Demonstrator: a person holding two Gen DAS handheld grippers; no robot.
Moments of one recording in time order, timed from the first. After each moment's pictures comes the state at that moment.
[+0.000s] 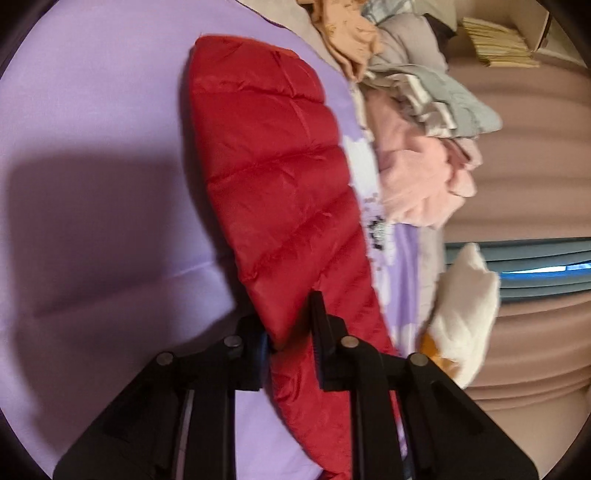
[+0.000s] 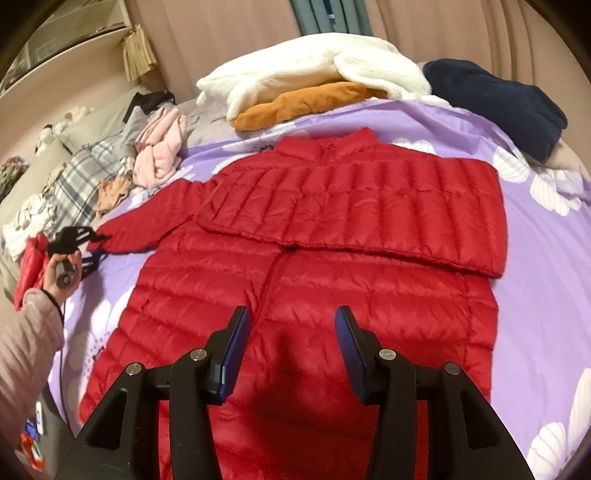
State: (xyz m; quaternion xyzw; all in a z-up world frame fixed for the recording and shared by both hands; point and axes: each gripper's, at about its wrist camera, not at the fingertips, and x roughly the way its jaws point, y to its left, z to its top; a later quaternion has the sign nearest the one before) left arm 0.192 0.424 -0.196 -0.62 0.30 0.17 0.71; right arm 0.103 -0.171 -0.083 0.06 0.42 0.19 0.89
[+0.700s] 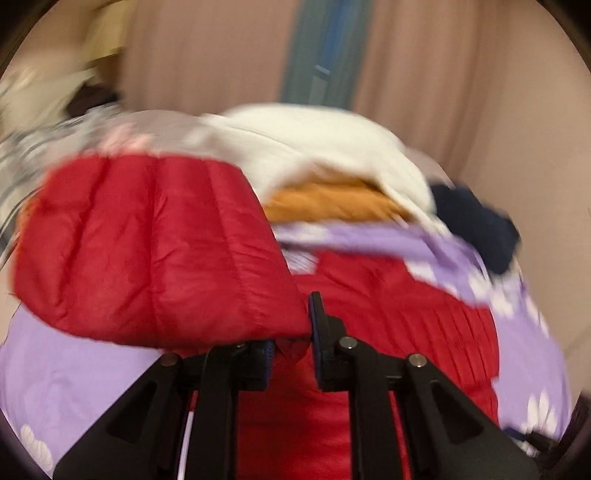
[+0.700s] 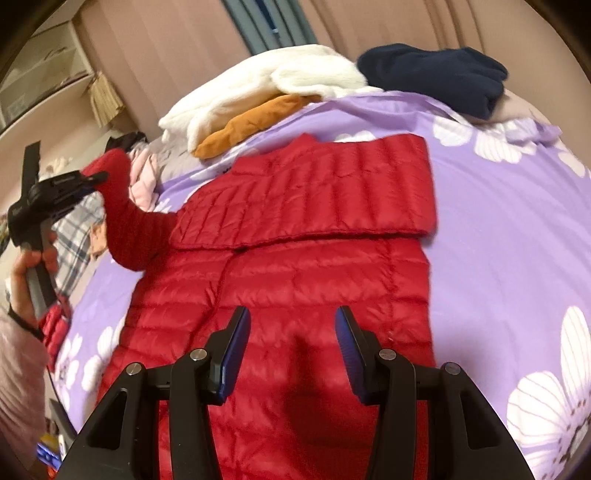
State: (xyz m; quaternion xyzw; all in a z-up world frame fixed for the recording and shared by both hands) left arm 0.233 0.078 -0.008 -0.06 0.33 -0.06 0.94; right arm 0.075 -0.243 -0.084 0.15 0.41 0.14 0.89
